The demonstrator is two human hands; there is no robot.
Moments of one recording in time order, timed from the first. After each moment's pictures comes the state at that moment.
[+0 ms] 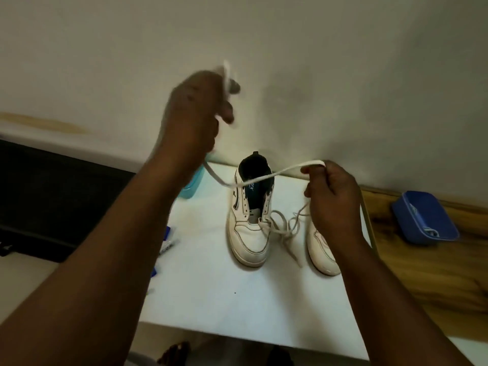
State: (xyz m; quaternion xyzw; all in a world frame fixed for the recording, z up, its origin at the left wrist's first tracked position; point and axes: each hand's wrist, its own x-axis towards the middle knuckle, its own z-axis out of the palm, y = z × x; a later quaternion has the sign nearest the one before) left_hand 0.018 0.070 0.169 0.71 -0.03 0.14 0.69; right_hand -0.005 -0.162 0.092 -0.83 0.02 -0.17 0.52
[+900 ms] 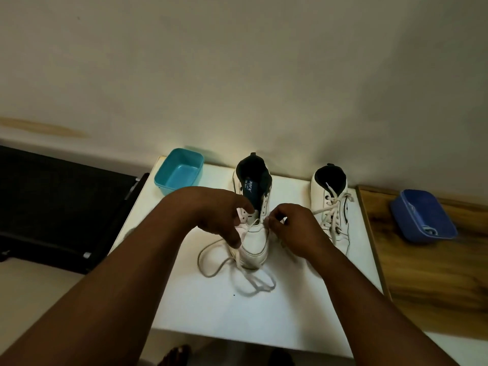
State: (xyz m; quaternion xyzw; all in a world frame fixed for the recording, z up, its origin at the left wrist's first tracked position) left_hand 0.011 0.055 0.101 0.89 -0.14 -0.39 0.20; right_hand 0.004 -0.168 0.007 -0.94 -0.05 0.08 0.34
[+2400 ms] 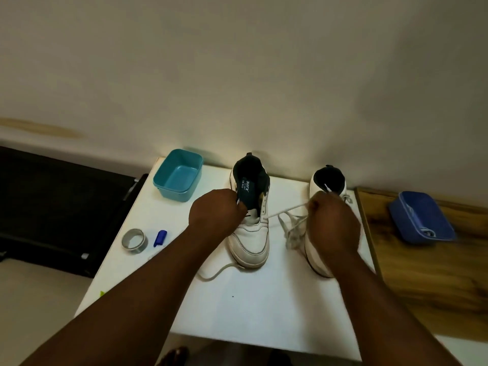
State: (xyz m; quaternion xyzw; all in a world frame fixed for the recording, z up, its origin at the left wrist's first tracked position) left_hand 0.020 0.033 0.014 0.98 0.02 -0.03 0.18; right_hand 0.000 -0.199 0.030 -0.98 0.09 -0.13 0.12
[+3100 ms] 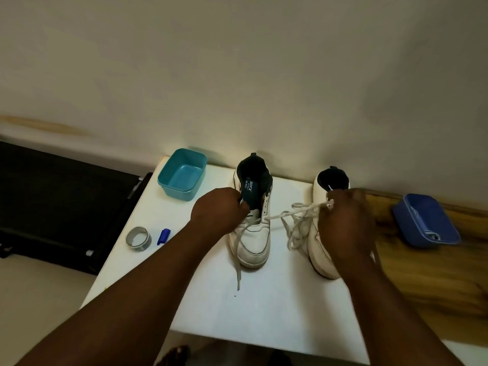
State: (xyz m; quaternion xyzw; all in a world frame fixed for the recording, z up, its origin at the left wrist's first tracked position) left_hand 0.025 0.035 0.019 0.98 0.01 -0.07 0.20; right_hand -0.006 -0.205 0.040 -0.98 0.10 -0.16 0.09
